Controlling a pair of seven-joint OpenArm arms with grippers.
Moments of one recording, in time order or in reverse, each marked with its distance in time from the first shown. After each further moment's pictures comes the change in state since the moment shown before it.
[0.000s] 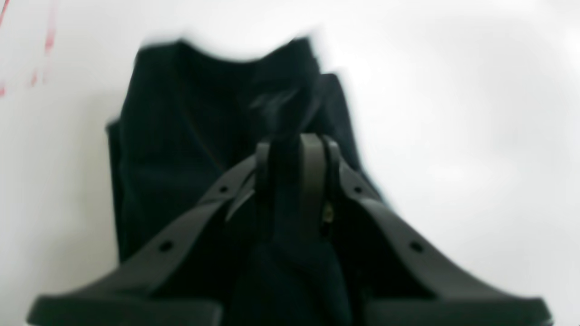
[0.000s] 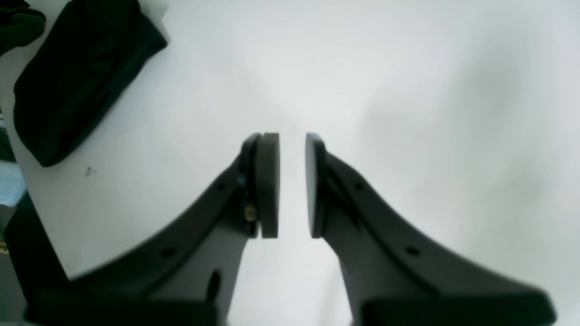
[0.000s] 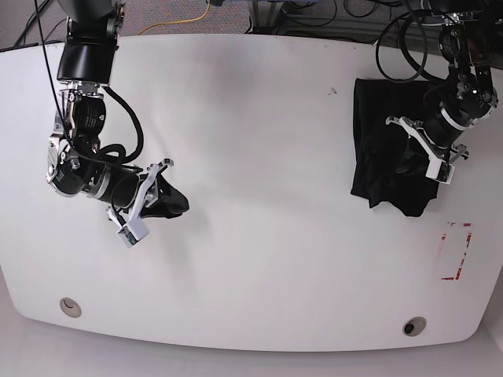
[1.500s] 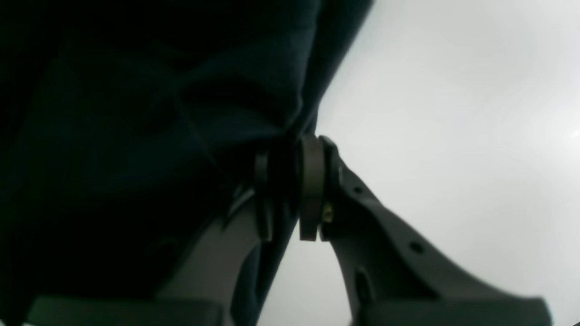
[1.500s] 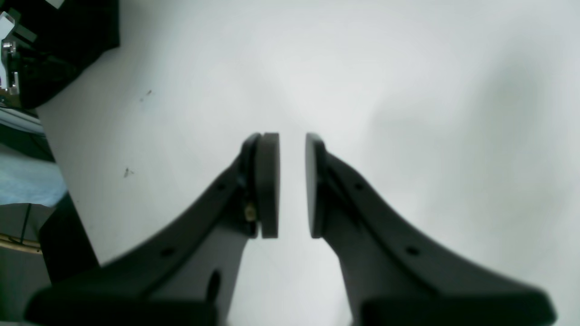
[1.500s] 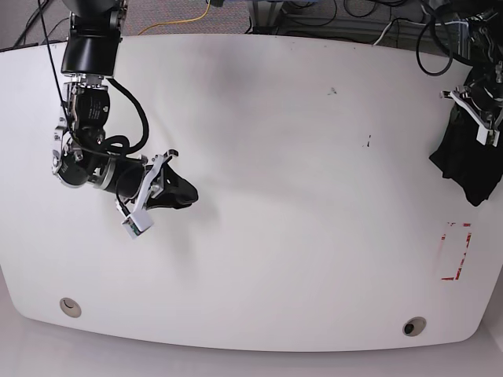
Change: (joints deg) left arm 0.8 -4.1 -19.5 -21.4 7.4 -9.8 4.2; right arm -2.5 -0.8 0.0 0.0 4.5 0.0 0.0
